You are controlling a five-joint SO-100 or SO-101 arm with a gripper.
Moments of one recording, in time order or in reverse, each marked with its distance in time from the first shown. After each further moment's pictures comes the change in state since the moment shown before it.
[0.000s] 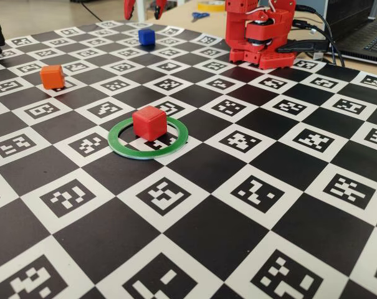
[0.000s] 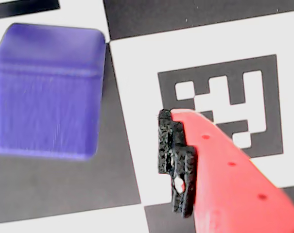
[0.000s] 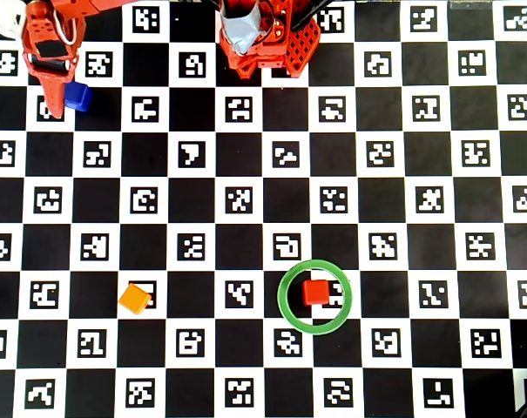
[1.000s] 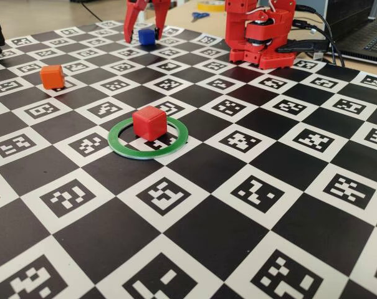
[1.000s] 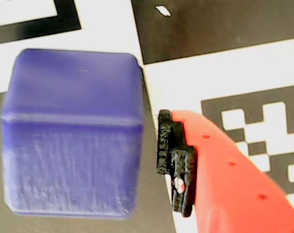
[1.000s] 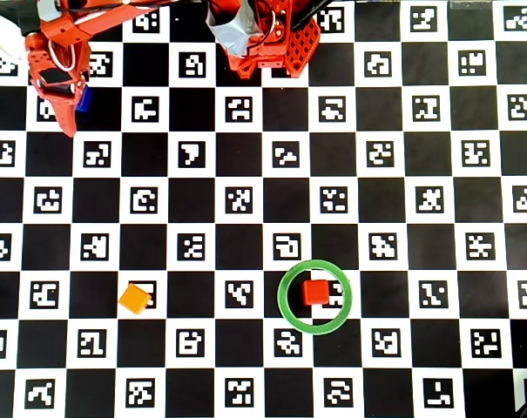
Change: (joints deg) arm -3.0 -8.8 0.5 -4.5 3.3
